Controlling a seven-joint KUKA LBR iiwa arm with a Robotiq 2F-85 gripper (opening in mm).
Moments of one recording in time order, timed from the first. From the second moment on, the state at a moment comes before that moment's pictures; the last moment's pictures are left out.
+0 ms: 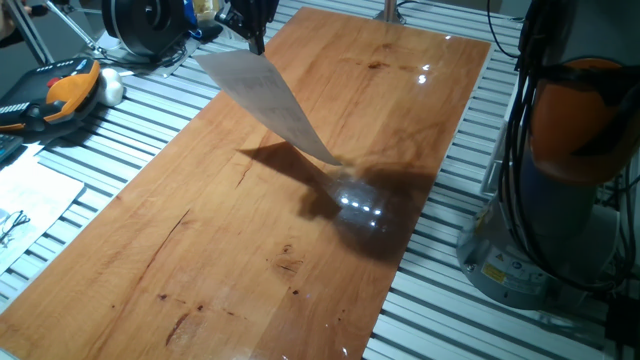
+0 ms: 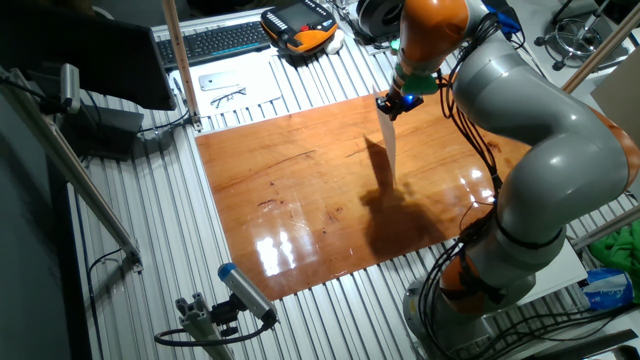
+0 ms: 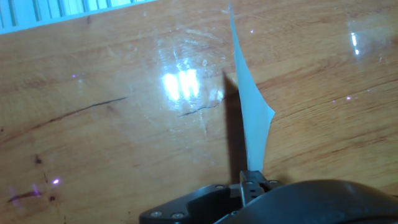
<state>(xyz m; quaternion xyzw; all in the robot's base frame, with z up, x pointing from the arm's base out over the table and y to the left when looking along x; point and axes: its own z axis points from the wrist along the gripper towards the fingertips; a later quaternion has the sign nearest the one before) 0.491 0.025 0.336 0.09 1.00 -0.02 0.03</state>
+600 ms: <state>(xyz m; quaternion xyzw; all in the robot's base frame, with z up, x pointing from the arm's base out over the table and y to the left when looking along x) 0.491 0.025 0.336 0.09 1.00 -0.02 0.02</state>
